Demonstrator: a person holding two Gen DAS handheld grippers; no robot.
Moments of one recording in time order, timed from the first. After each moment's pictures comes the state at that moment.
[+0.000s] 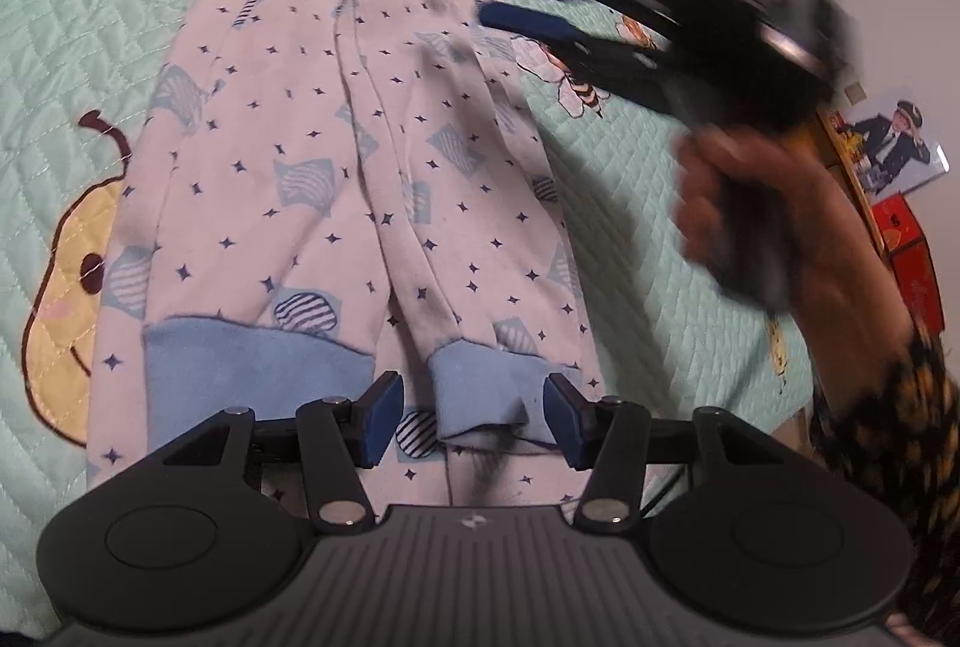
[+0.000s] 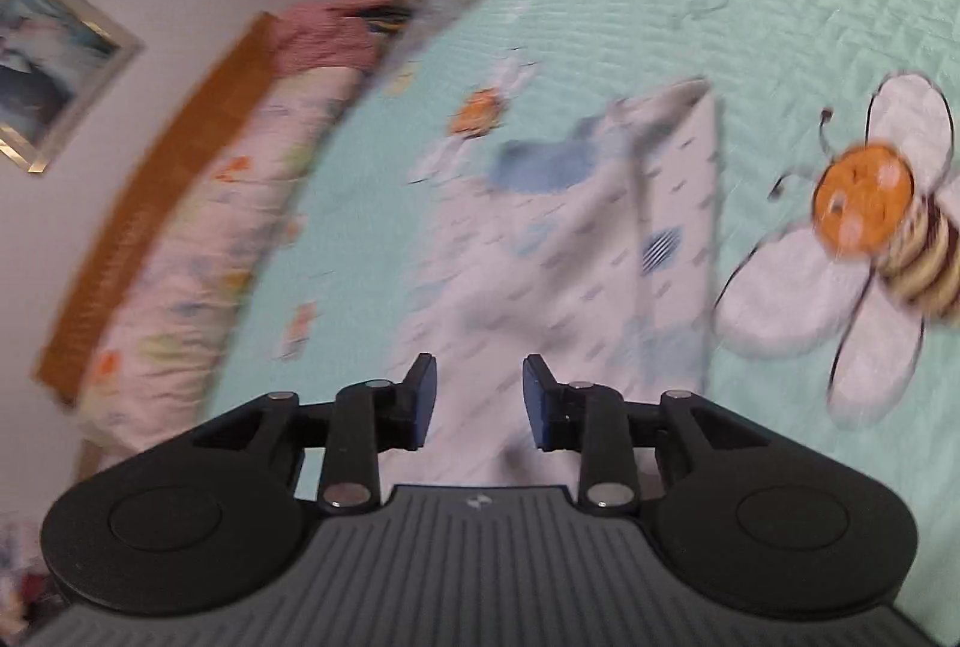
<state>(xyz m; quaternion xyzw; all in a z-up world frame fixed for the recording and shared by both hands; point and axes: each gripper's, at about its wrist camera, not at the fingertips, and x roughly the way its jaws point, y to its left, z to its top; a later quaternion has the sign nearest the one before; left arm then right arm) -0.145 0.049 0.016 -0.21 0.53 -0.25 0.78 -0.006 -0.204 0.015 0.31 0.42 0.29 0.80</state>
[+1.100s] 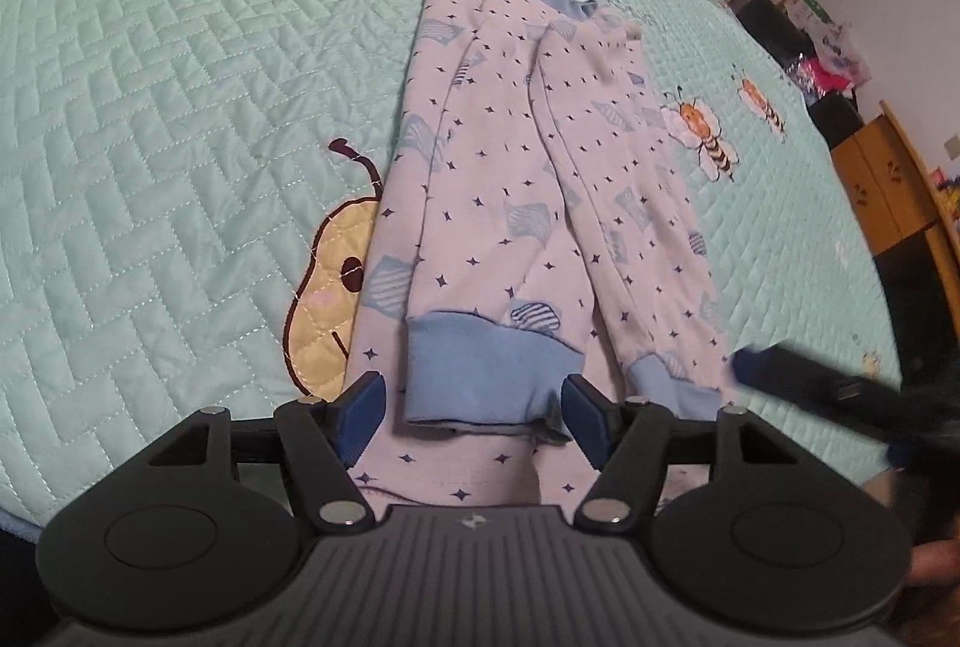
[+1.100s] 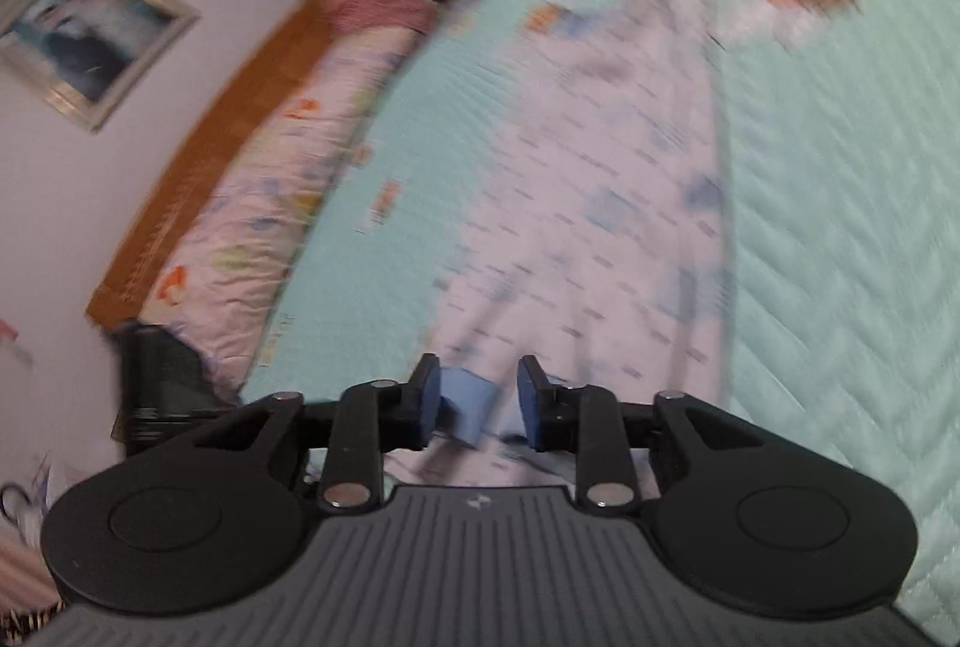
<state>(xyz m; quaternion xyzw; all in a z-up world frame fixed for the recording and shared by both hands) -0.170 0.099 0.025 -0.16 0.51 -0.13 0.84 -0.180 -0.192 0.033 0.30 0.40 0.31 0.81</state>
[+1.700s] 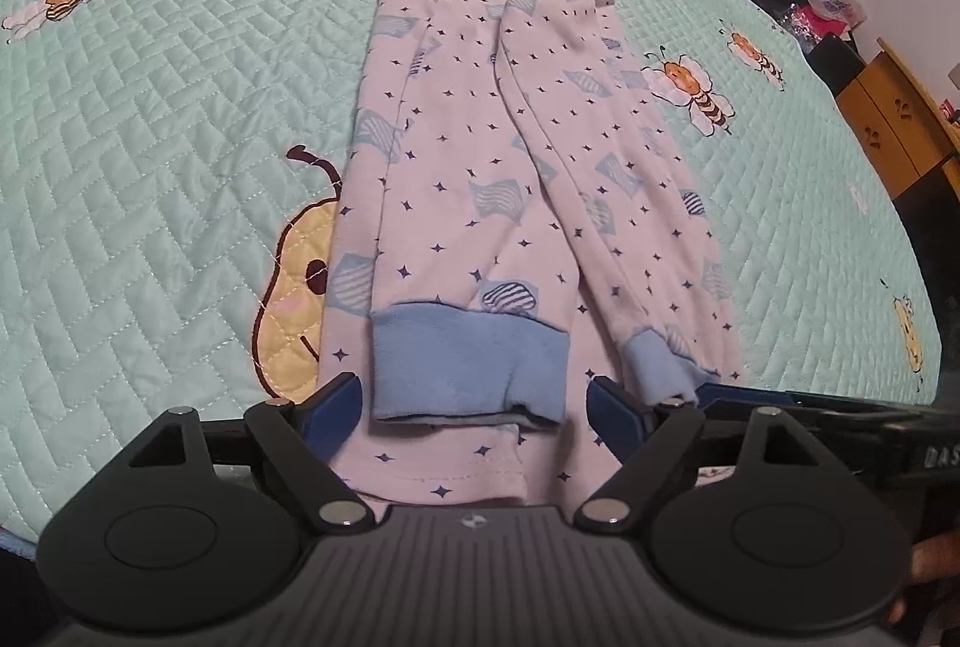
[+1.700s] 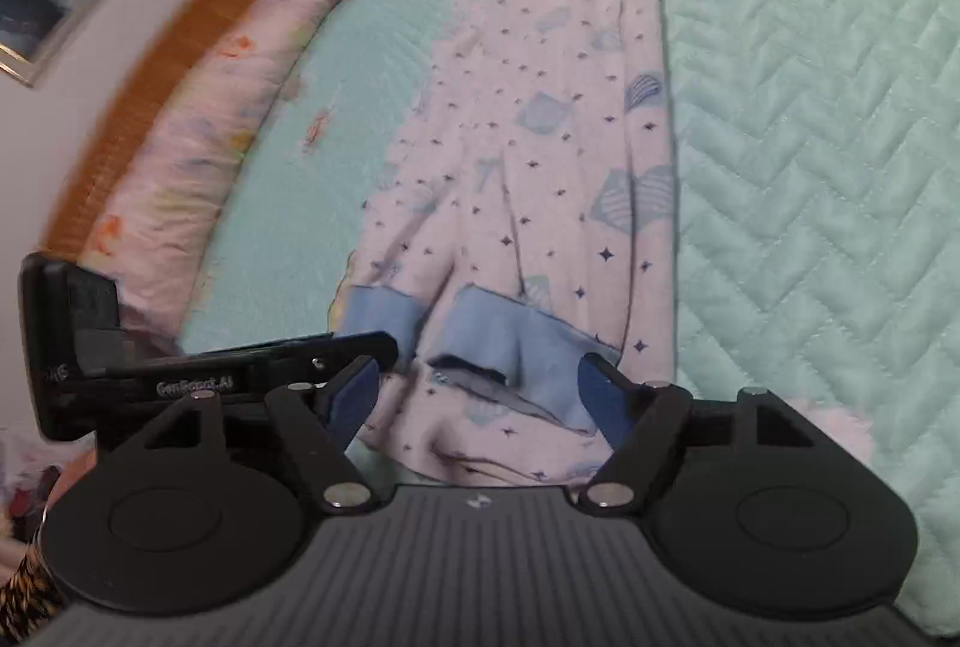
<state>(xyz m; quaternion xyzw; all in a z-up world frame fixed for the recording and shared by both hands) -0.170 0.072 0.024 -0.10 0.51 -0.14 0.85 -0.186 -0.188 0.000 0.27 0.47 0.27 0.80</state>
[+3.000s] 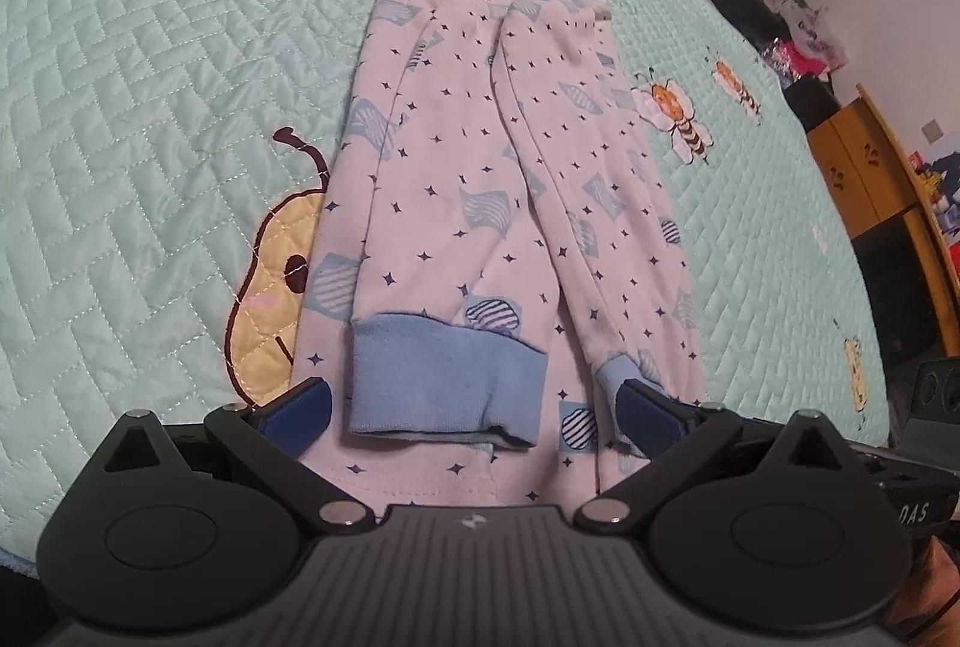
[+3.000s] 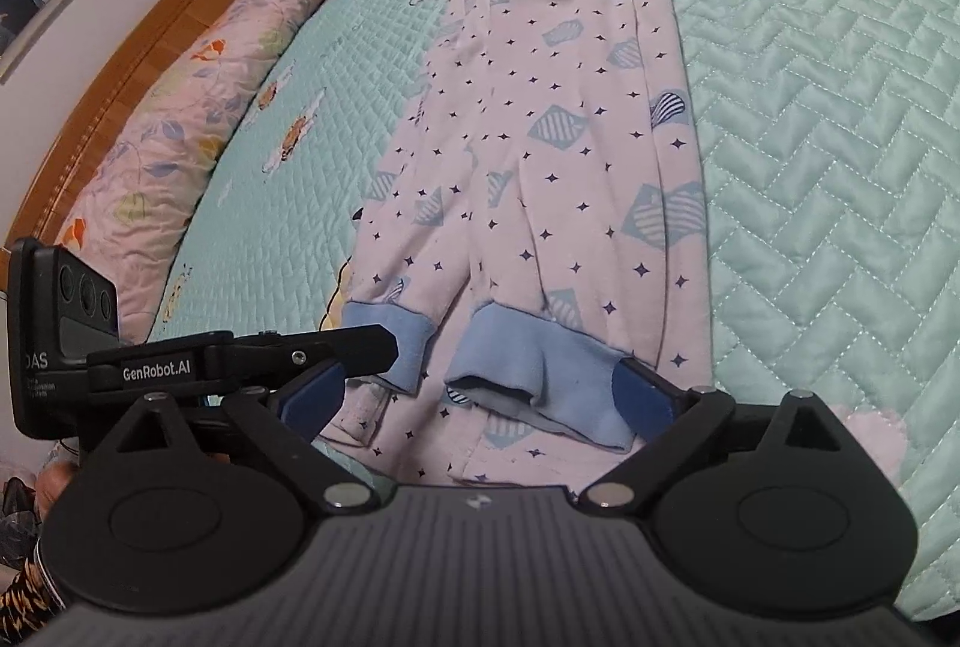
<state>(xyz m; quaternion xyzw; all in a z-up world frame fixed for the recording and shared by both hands) -0.161 0.090 0.018 -0.18 0.51 -0.16 0.82 -0.187 -0.163 0.016 0.24 0.48 0.22 0.82</state>
